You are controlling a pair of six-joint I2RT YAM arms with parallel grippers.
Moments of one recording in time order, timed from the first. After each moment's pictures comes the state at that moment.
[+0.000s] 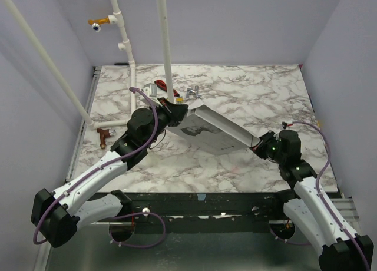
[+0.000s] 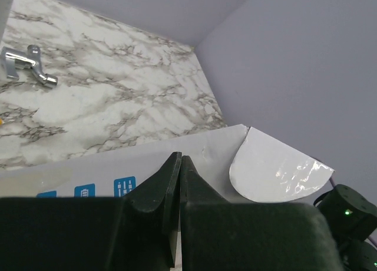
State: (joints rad) left arm -0.70 1.02 0.79 0.21 -0.09 -0.79; right arm 0.21 0.67 0.40 -0.23 -0.23 0.97
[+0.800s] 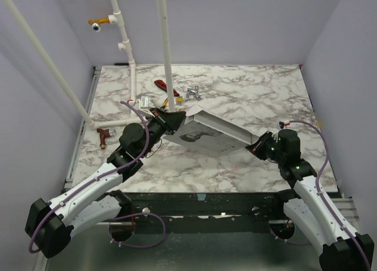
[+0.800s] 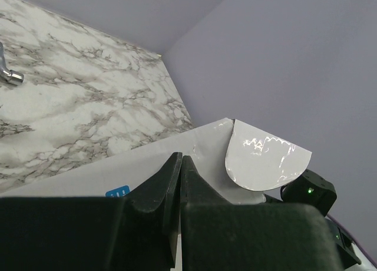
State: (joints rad) left arm -0.71 0.92 0.62 0.38 -0.06 -0.85; right arm 0.22 0.68 0.41 -0.26 -0.28 0.95
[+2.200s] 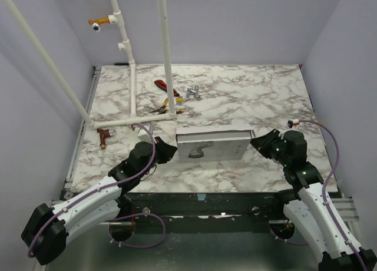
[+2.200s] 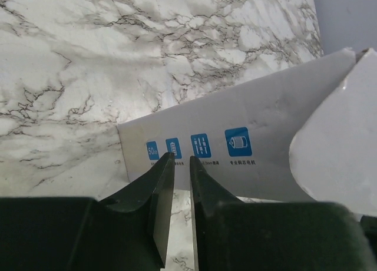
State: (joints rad) left arm -0.74 0.75 0.30 0.09 -0.15 -0.85; right arm 0.22 0.56 0.49 -0.39 -0.12 0.88
